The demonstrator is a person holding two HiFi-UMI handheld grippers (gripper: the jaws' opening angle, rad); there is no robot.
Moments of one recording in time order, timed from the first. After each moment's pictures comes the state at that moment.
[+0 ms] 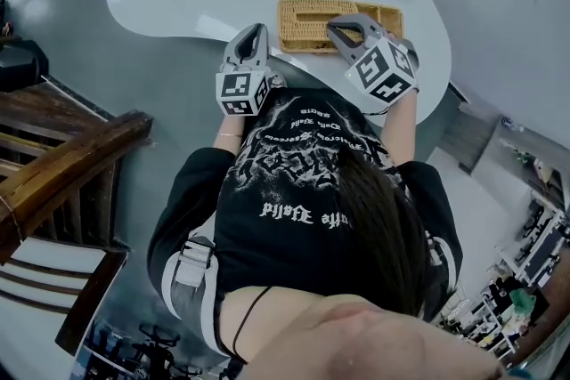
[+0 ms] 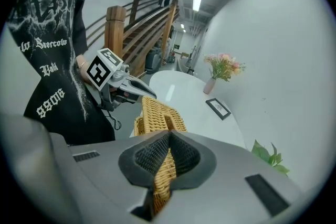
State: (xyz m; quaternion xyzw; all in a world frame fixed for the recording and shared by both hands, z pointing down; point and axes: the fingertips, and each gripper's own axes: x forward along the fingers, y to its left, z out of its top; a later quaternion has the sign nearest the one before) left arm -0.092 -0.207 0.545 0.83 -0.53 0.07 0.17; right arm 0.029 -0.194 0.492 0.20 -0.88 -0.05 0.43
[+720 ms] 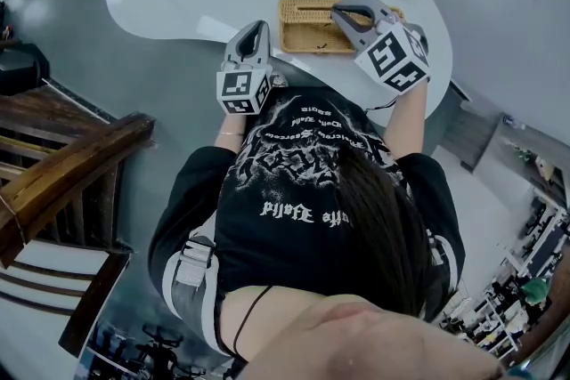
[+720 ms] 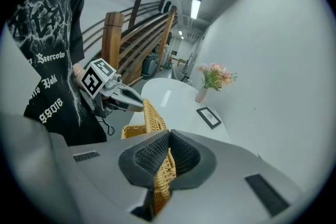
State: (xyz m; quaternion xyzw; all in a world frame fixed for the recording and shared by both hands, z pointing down) left arm -0.090 -0.215 0.534 0.83 -0.53 0.06 0.17; right arm 0.031 -0.223 0.454 0.22 -0.89 -0.08 0.40
